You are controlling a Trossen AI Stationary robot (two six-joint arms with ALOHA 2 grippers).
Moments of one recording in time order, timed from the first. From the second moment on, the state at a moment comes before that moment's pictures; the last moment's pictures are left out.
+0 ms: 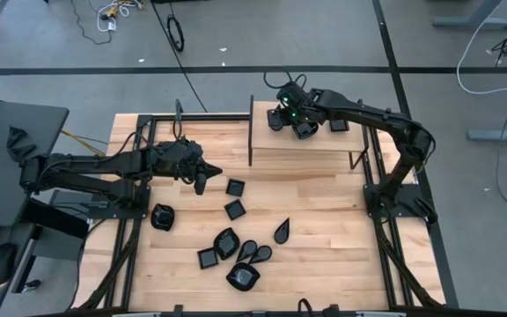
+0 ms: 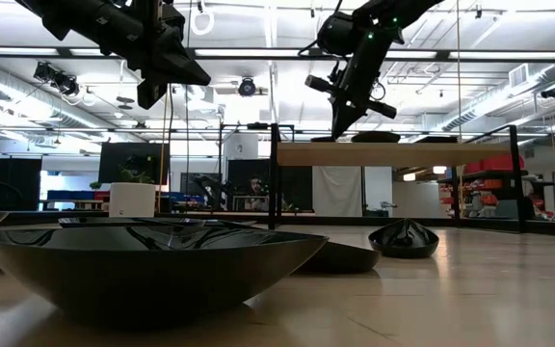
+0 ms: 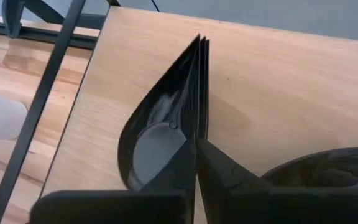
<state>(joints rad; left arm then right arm) 0.14 0.97 0.63 -0.06 -0.01 -0.51 -0.51 1.72 1.52 -0.80 0.18 0.78</state>
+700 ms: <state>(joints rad) 0.14 0.97 0.63 -0.06 -0.01 -0.51 -0.46 1.64 1.52 -0.68 -0.02 0.62</state>
